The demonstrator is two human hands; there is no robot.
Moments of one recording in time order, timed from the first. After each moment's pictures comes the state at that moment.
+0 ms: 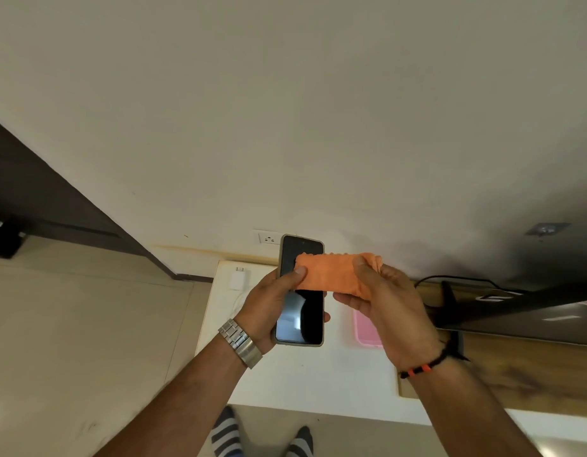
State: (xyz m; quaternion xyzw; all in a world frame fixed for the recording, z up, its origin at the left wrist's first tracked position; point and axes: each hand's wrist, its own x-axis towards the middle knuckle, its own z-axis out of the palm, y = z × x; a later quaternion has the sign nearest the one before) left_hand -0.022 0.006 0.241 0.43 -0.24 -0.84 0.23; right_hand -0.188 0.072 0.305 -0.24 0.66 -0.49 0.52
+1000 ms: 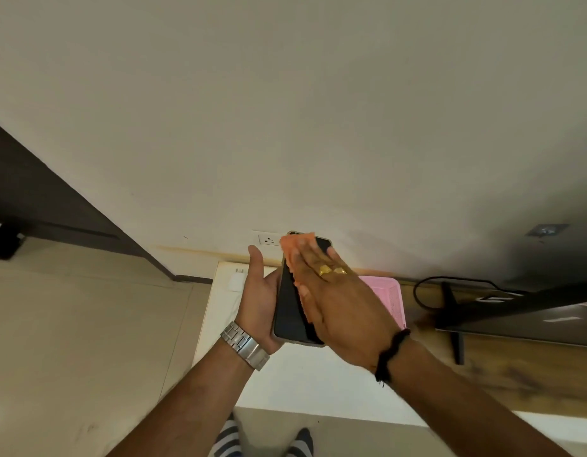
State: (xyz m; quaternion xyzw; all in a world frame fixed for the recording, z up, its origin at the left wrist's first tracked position) left_hand -0.021 -0.005 0.218 0.32 -0.07 -0.91 0.27; right_hand -0.164 0.058 0.292 -0.78 0.61 -0.06 0.14
